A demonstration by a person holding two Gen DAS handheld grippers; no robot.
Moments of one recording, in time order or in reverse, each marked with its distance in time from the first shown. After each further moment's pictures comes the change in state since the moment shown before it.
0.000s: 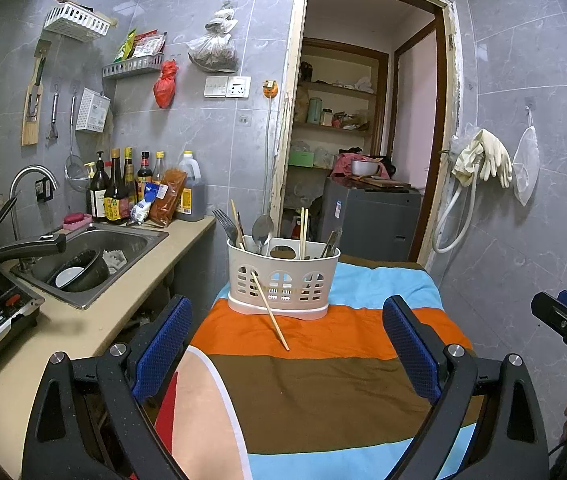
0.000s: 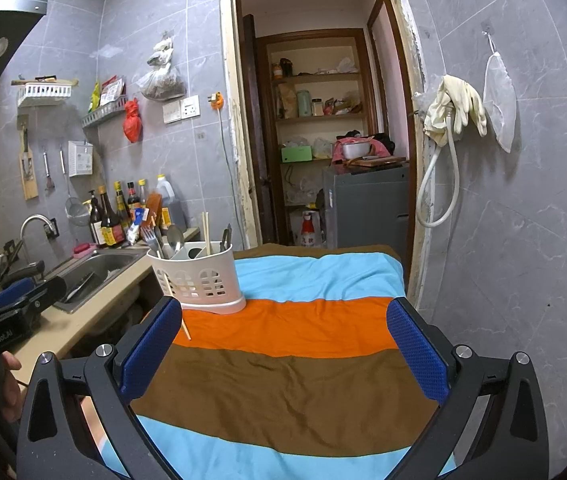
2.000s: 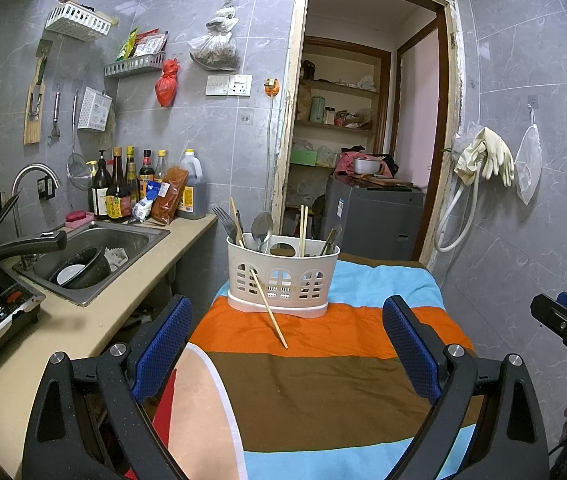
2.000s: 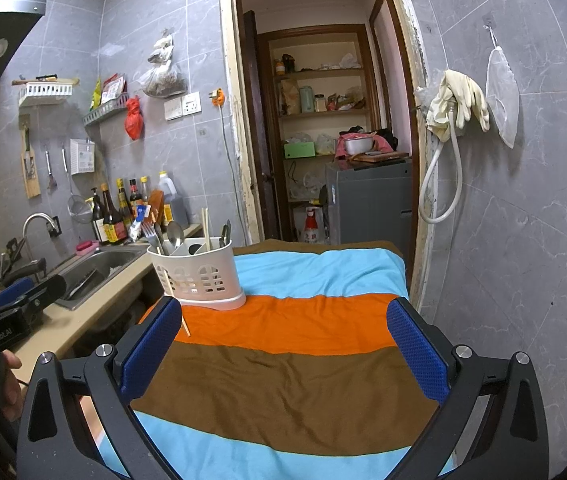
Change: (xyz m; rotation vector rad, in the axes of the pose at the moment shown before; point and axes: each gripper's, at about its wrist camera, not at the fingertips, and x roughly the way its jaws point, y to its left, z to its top) left arm 0.004 0.003 -0.002 -0.004 0.003 0.003; right arm 0.000 0.006 -0.003 0.002 0.009 0.002
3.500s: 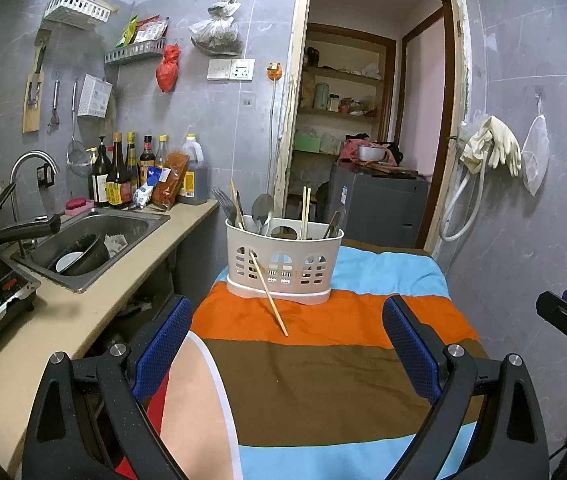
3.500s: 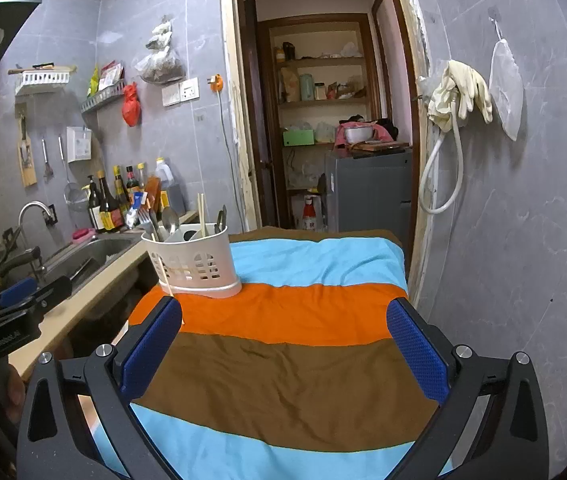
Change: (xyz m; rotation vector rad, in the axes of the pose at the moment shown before) left arm 0.016 -0.007 -0.013 -0.013 0.050 0.023; right arm 0.010 -0.006 -0.018 -0.004 0.042 0.003
